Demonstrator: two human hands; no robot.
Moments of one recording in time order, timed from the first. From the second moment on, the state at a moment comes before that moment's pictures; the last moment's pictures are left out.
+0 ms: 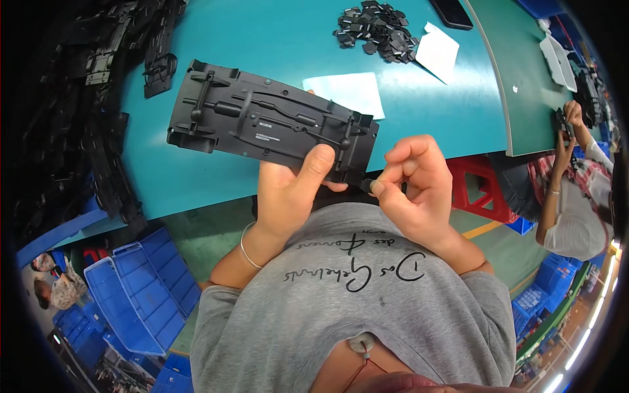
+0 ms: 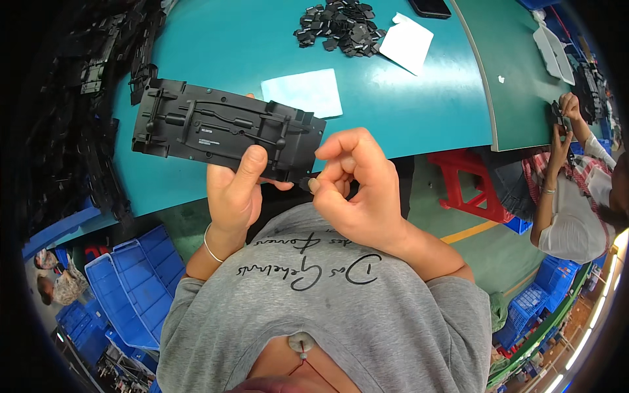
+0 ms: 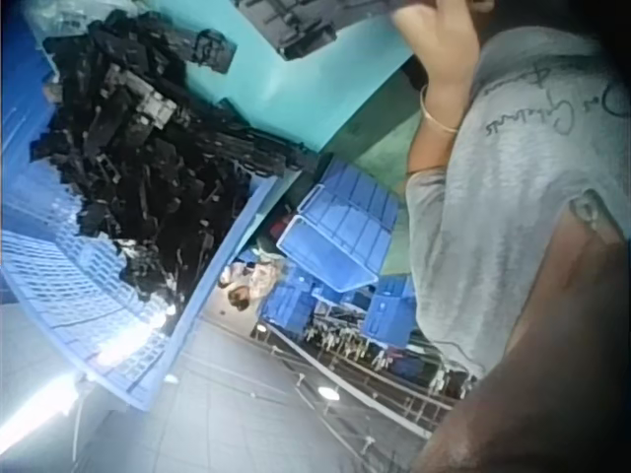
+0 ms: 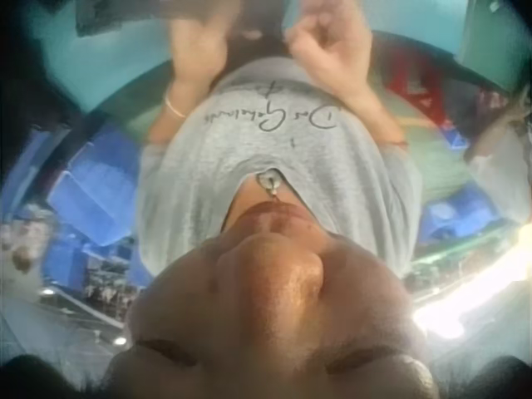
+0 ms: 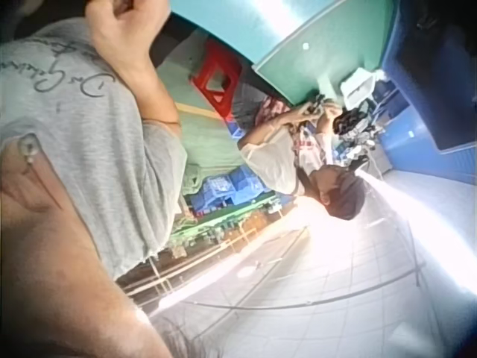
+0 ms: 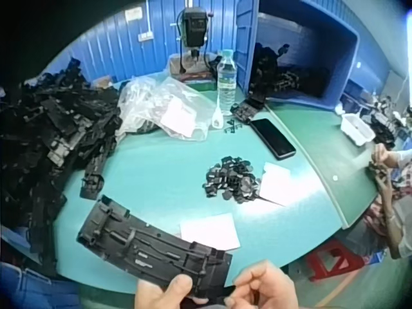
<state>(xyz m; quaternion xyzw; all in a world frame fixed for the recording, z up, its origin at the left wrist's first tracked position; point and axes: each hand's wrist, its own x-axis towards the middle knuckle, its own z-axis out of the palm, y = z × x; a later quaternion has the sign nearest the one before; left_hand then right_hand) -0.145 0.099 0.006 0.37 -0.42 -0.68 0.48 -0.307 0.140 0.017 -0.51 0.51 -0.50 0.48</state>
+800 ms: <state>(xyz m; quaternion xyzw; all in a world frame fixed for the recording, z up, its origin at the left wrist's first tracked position) -0.150 0.100 -0.006 0.35 -0.44 -0.57 0.60 -0.303 0.145 0.010 -0.50 0.49 -0.53 0.47</state>
